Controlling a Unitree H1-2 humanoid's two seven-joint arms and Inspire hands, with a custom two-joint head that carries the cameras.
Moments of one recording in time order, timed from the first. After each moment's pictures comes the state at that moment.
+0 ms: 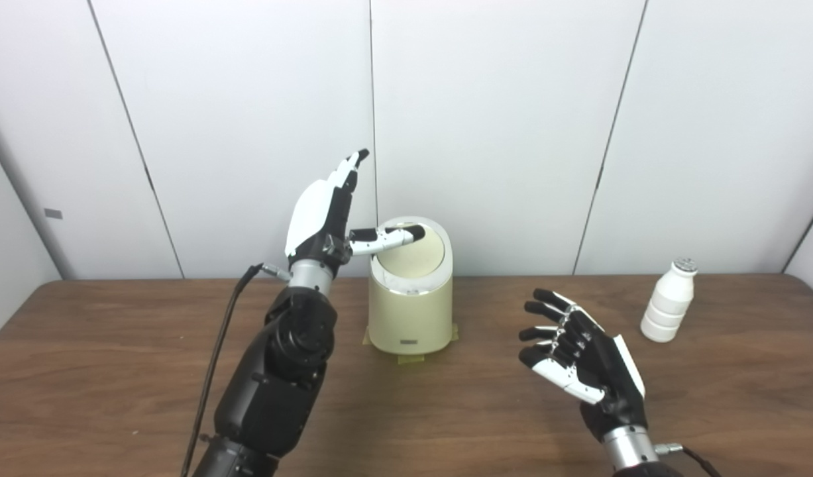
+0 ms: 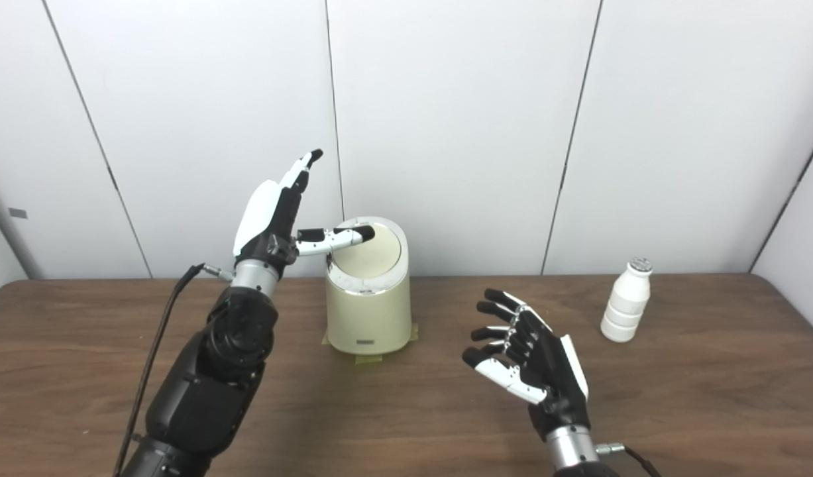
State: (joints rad) left arm -0.72 0.10 -0.20 0.24 0.52 0.25 0.12; right arm -0.17 -0.05 -0.05 0.01 0.06 -0.09 0.03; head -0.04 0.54
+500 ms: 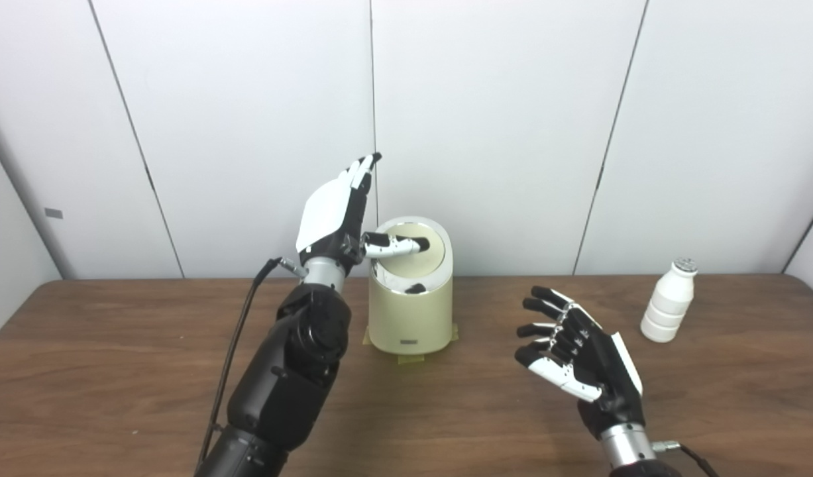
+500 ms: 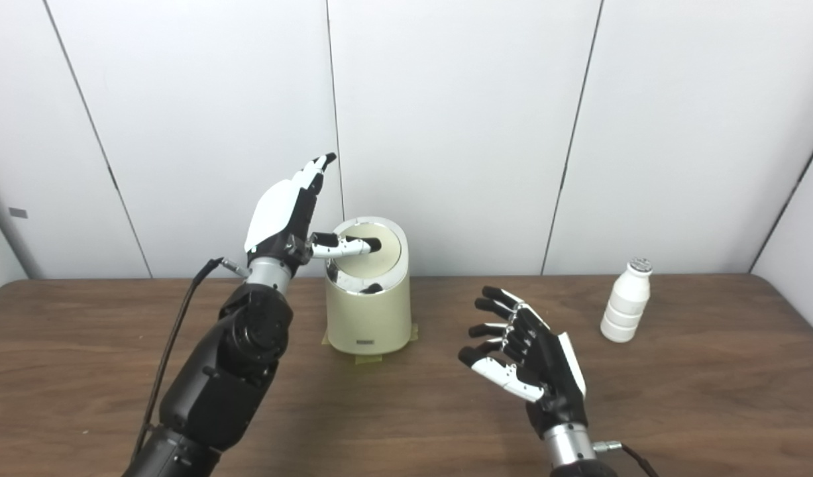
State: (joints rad) left arm -0.74 0.09 -0.24 0.29 0.61 0.28 0.12; right arm -0.18 -0.05 -0.06 0.01 0.05 -0.09 0.03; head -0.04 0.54
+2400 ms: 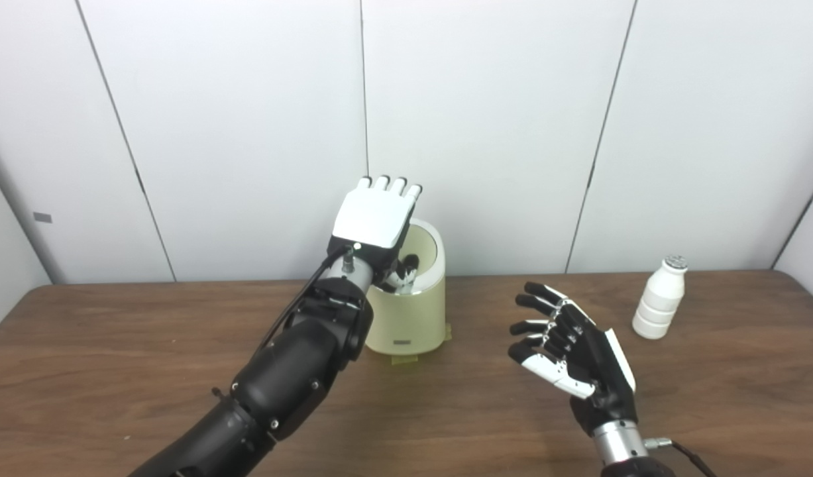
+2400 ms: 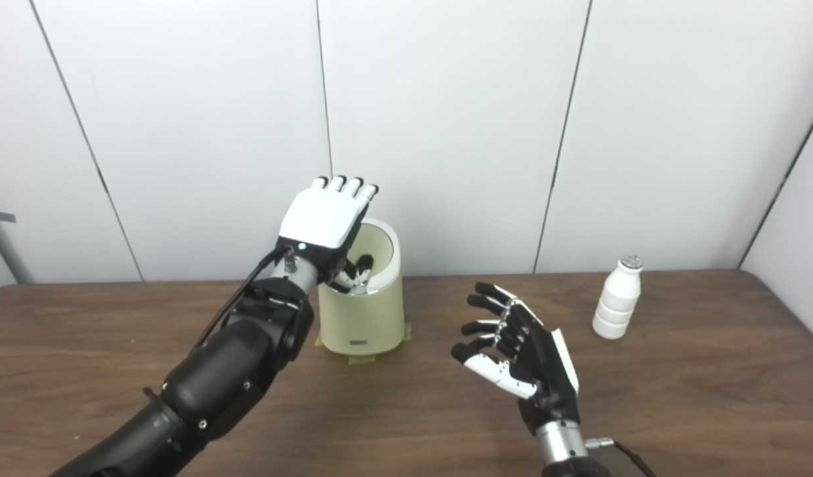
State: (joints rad) left arm -0.84 0.22 -0.60 0.26 1.20 0.41 -0.27; right arm -0.18 -0.03 -0.05 0.00 0.06 -0.09 0.03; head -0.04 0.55
